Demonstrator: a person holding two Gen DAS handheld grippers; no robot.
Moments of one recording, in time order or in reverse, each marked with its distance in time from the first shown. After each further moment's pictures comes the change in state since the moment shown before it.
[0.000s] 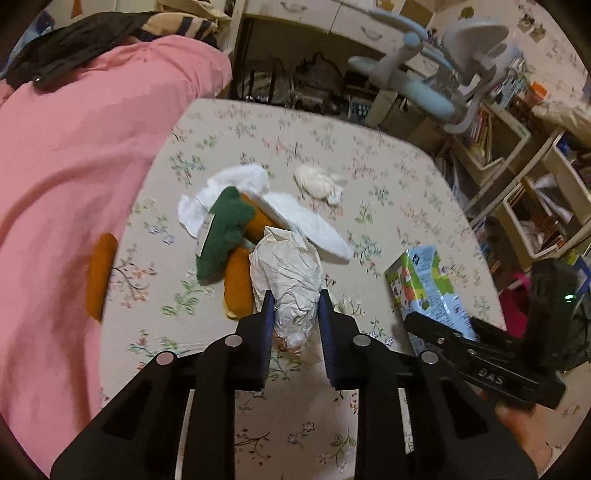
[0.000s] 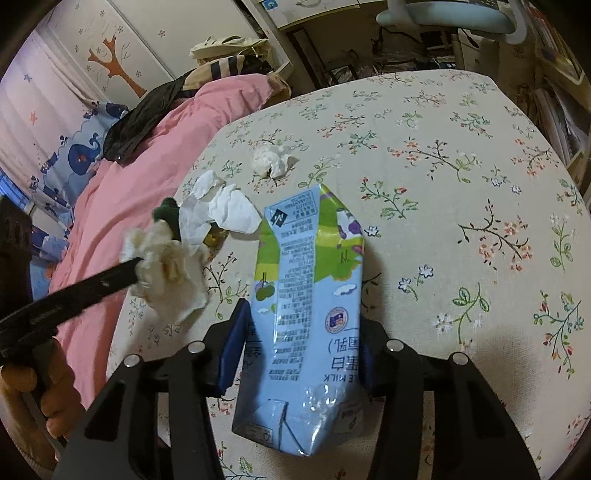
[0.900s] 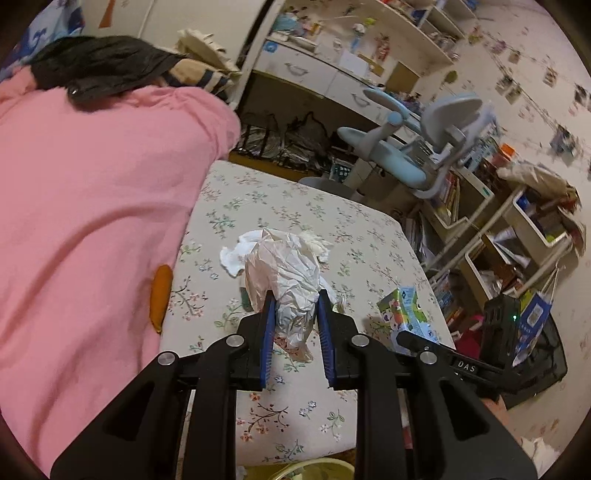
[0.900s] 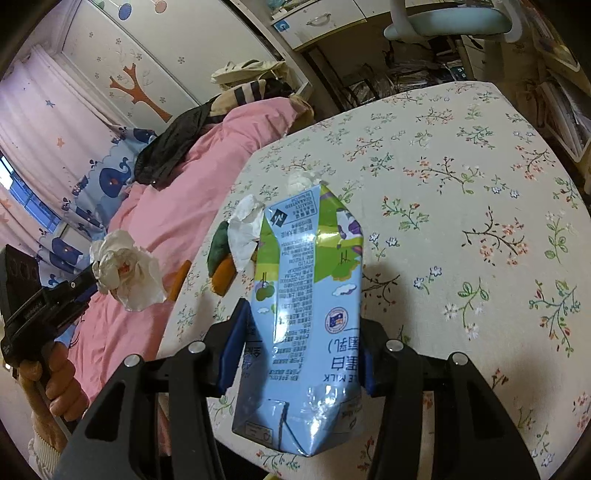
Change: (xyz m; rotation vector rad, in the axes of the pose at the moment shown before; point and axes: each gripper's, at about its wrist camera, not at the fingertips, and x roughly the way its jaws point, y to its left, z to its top) left arm -0.101 0.042 -0.010 -0.054 -0.214 -0.117; right arm -0.033 0.002 -0.007 0.034 -0.069 0.143
